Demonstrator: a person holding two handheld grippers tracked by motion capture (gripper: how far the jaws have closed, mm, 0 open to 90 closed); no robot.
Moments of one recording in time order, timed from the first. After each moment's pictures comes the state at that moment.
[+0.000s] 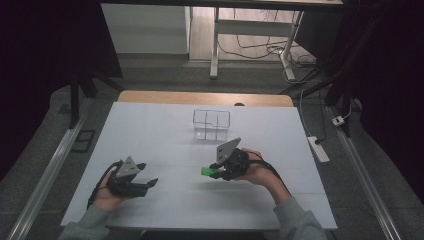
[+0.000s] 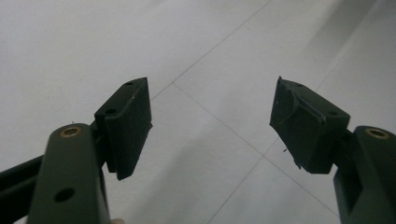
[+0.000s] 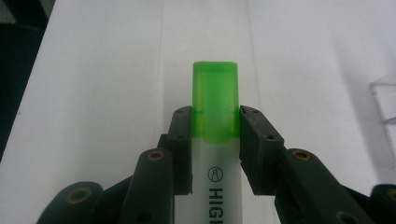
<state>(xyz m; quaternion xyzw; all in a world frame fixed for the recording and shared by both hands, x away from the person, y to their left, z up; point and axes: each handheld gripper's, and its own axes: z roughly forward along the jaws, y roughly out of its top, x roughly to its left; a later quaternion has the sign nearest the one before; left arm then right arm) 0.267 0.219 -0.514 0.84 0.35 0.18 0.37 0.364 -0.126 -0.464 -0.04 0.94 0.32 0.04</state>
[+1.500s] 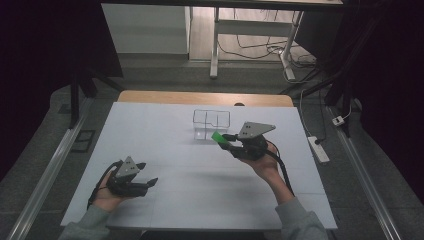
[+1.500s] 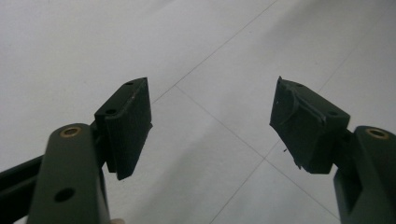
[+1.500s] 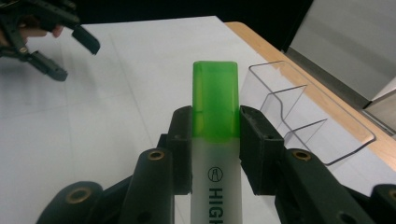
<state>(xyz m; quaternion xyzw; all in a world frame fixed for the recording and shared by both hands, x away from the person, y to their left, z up) 0.266 0.218 -0.512 0.84 0.35 0.19 0.37 0.376 -0.163 -0.421 0.13 0.85 0.48 0.17</state>
